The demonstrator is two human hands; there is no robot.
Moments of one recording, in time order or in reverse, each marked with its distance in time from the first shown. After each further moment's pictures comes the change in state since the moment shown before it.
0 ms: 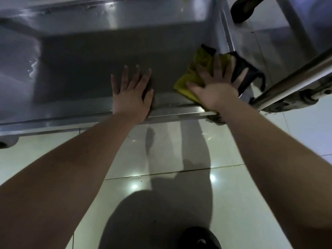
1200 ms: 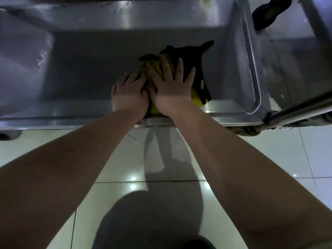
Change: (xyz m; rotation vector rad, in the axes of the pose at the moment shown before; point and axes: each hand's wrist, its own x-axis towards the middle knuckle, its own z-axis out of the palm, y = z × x) left_hand 0.010 -0.031 -0.003 -0.189 0.022 -0.207; right_hand 0.016 -0.148 0.018 -0.040 0.075 -0.295
